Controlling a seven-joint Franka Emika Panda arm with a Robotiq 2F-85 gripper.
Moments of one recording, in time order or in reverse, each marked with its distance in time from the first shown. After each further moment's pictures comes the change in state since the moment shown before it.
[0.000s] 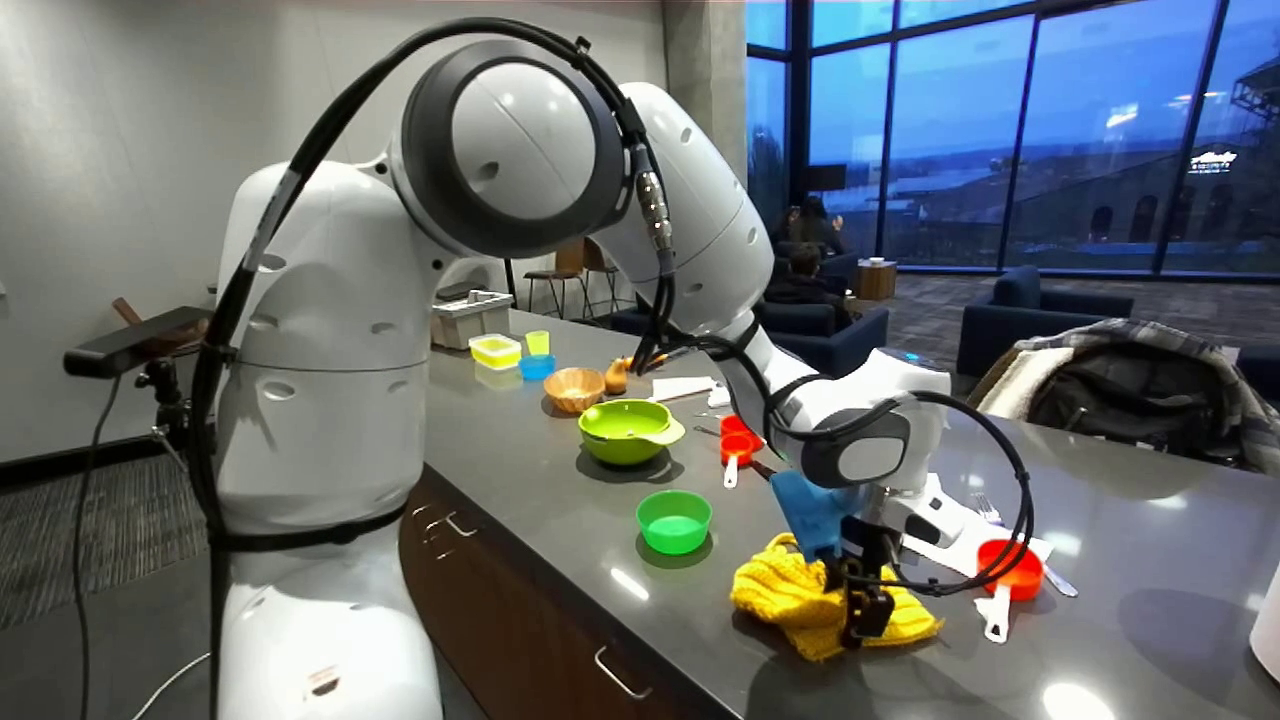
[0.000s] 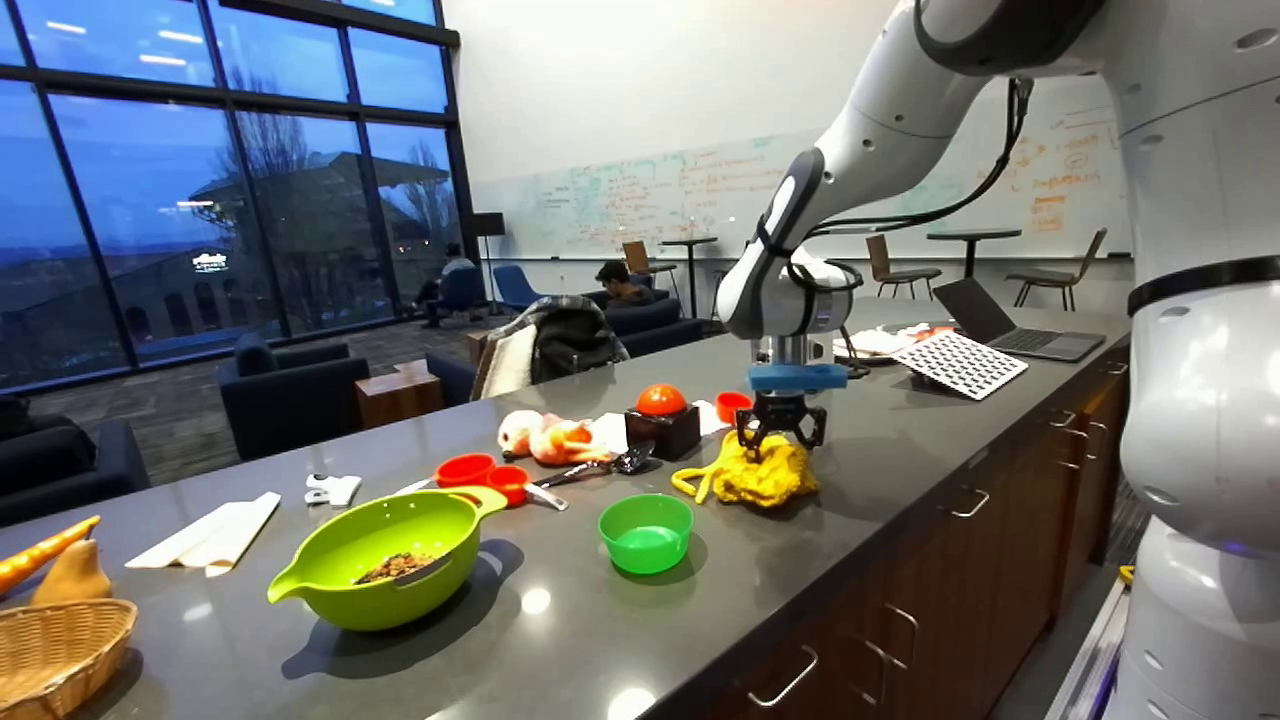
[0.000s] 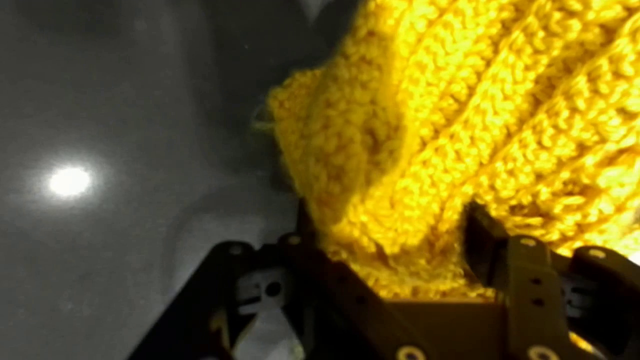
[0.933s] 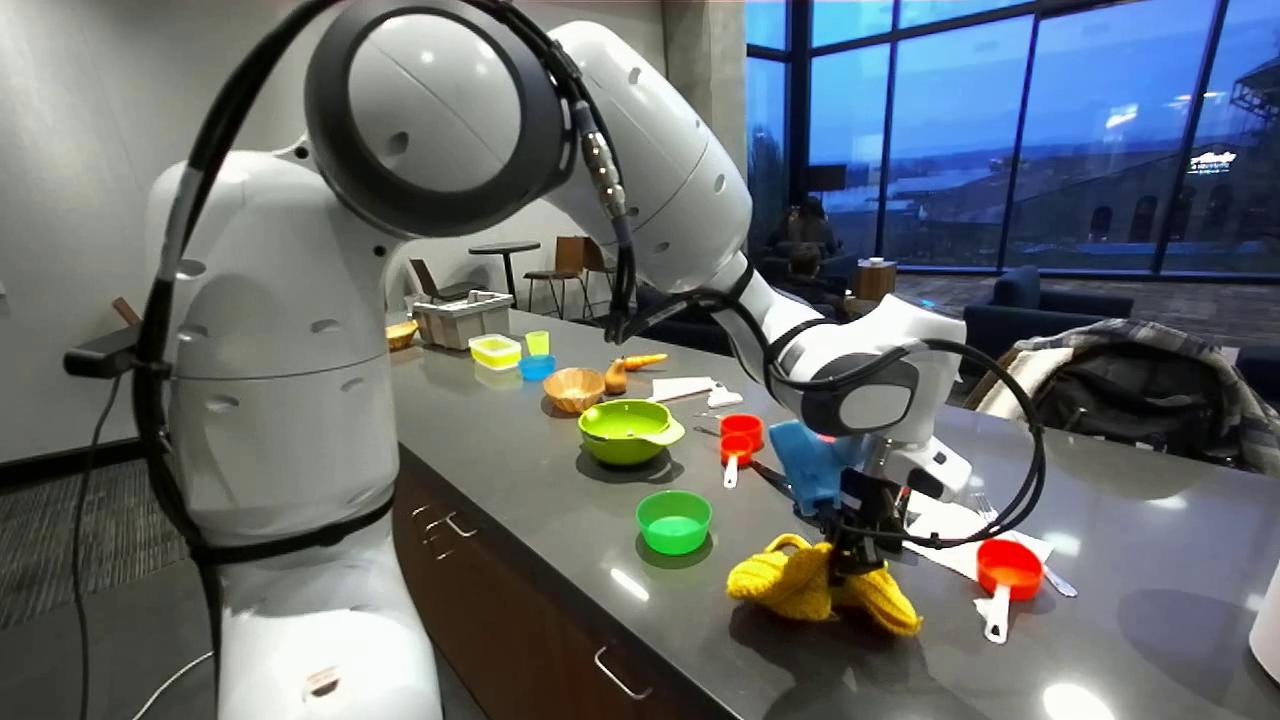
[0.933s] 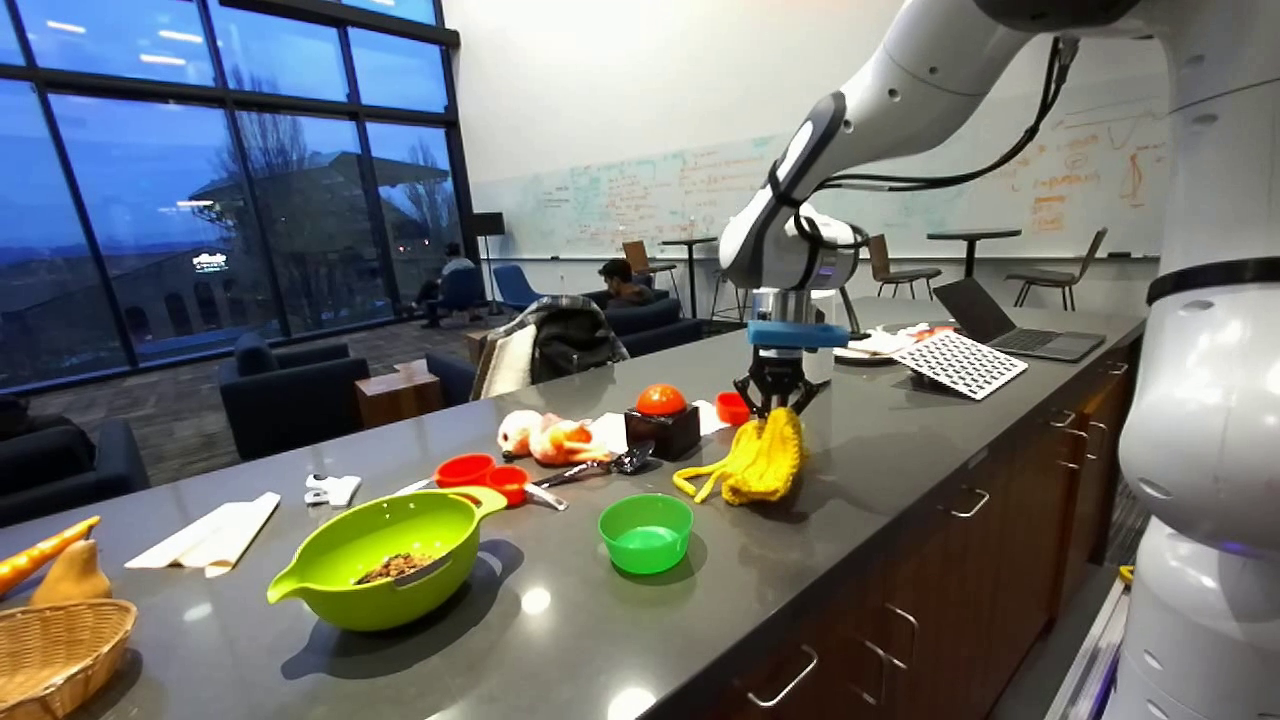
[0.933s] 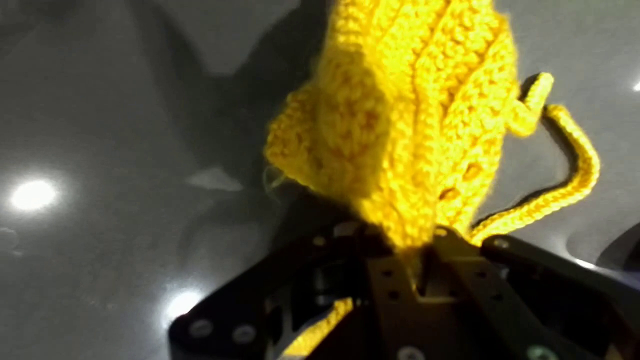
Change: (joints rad) arm -0.006 -0.129 -0.002 0.011 0.057 -0.140 -0.038
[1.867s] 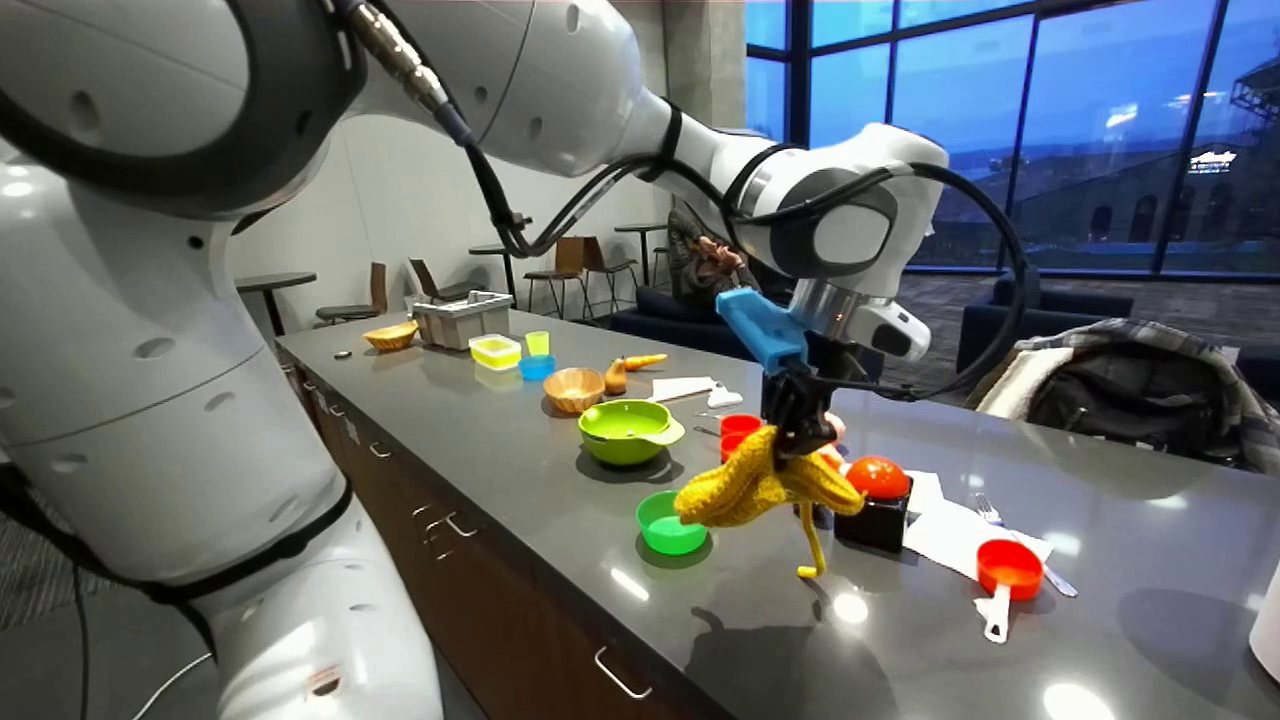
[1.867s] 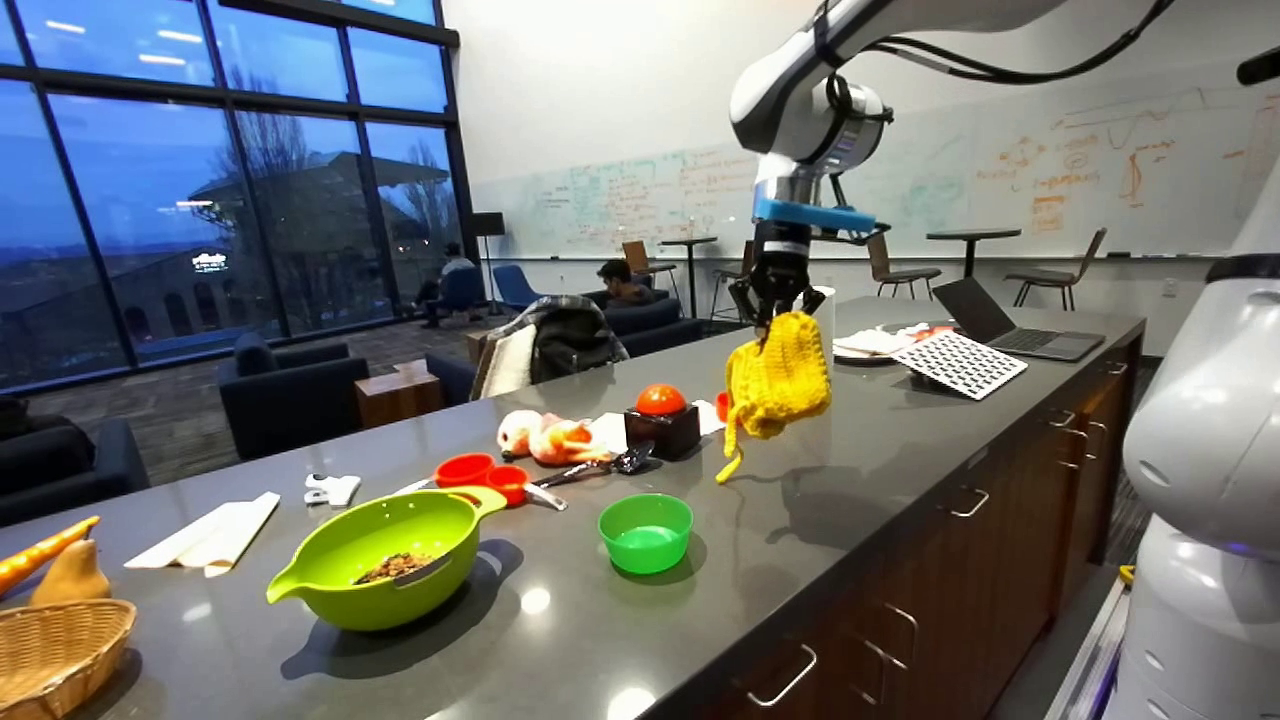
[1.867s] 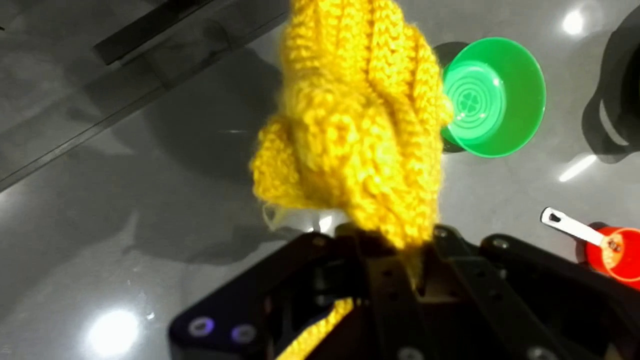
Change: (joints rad) arm 0.014 -0.305 0.019 0.066 0.000 -0.436 -0.068
